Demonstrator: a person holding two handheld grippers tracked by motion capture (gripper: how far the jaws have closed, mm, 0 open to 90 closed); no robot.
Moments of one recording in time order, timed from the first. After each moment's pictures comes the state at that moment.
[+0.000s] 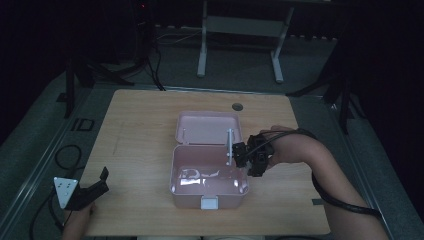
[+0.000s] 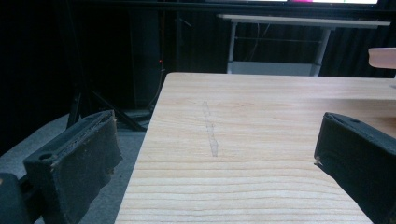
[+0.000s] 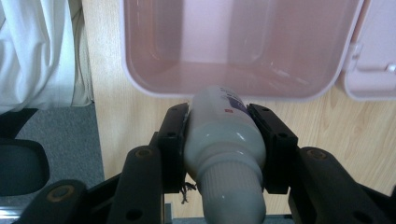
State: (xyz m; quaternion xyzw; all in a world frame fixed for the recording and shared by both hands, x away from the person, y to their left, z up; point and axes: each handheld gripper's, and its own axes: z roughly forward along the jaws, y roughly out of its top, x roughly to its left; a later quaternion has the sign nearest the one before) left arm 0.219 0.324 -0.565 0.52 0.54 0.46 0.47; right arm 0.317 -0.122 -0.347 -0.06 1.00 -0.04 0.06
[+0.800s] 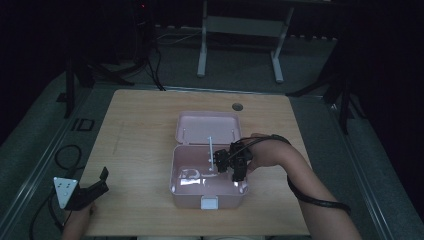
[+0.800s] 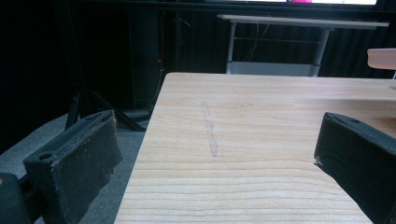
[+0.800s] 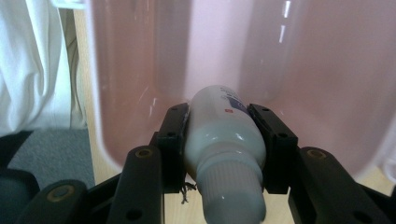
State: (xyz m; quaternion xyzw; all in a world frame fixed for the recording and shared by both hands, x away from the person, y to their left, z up) left arm 0.219 0.325 -0.565 0.52 0.54 0.46 0.47; right arm 0.329 -0.088 -0.399 -0.07 1.00 -0.05 0.02
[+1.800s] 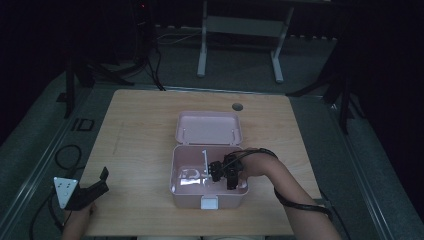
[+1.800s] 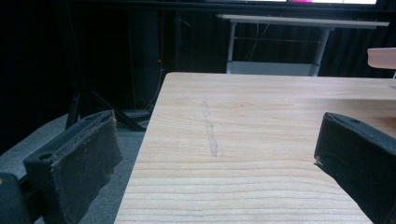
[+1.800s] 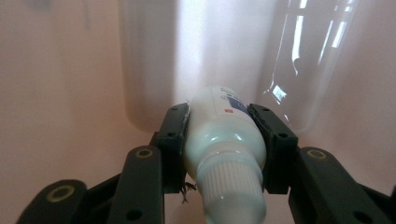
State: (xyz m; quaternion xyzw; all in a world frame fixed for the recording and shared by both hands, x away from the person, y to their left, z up) left arm 0.219 0.325 -0.565 0.52 0.54 0.46 0.47; right arm 0.340 -0.080 -0.476 -0.06 1.00 -0.07 0.01
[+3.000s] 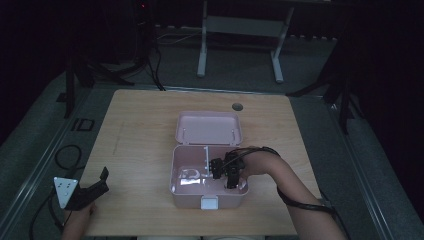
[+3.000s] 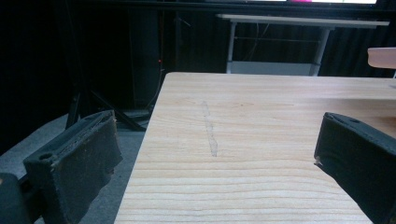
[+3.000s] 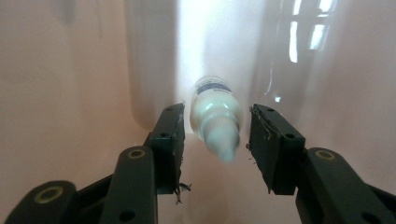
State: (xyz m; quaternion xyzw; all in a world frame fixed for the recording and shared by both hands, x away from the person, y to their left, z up) left arm 0.219 0.325 -0.565 0.52 0.54 0.46 0.47; right arm 0.340 -0.083 -0.456 -0.05 1.00 -0.04 0.01
